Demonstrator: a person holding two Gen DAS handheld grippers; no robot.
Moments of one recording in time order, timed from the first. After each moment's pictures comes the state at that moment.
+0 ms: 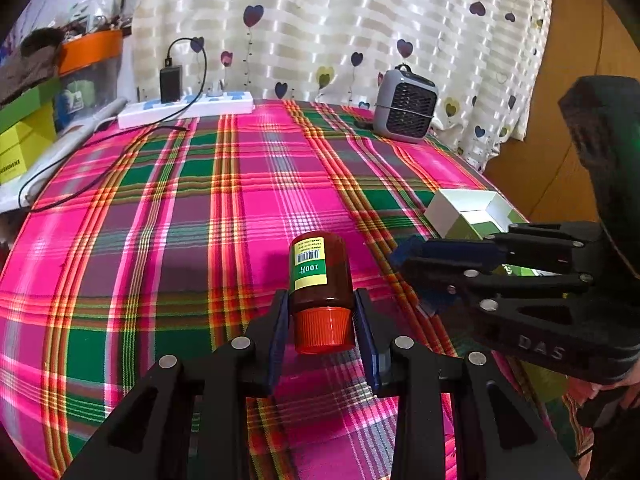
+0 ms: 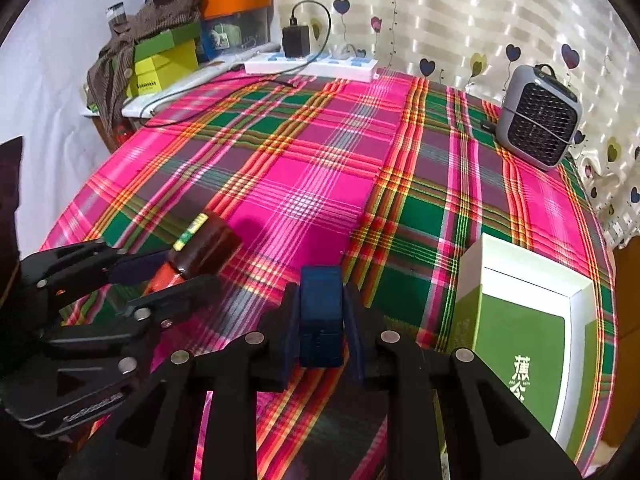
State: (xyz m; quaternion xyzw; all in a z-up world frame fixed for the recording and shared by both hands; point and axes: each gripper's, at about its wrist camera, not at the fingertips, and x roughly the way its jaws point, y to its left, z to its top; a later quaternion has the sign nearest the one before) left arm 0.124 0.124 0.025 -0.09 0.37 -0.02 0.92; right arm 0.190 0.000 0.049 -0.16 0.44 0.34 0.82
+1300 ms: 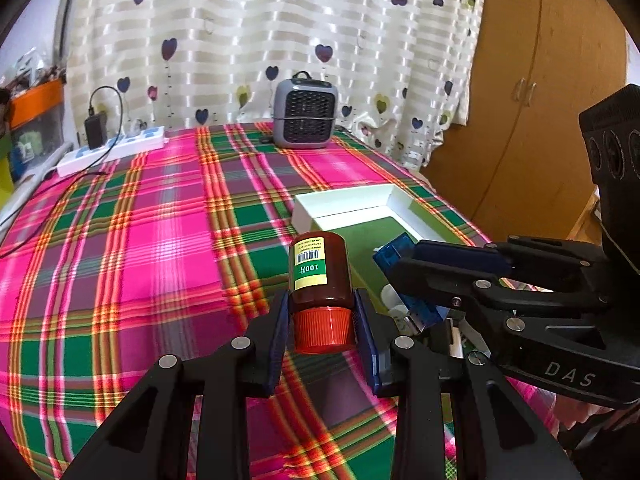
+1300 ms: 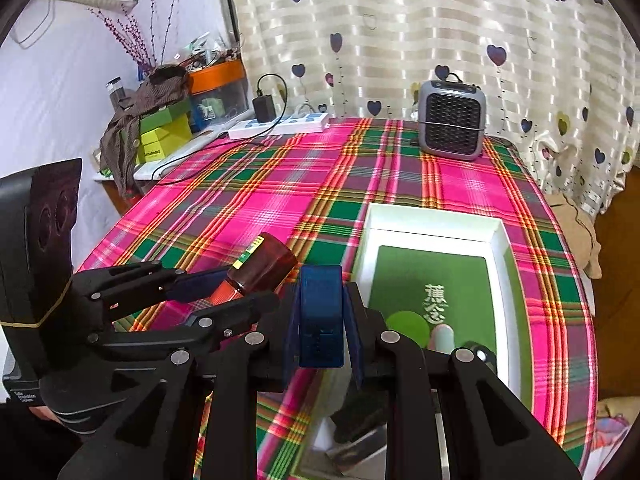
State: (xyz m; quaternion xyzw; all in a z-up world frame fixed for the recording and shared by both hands) left arm 0.108 0.016 0.053 -0.05 0.35 -0.10 0.93; right arm 0.147 -0.122 0.081 -0.05 0.37 0.33 0.87
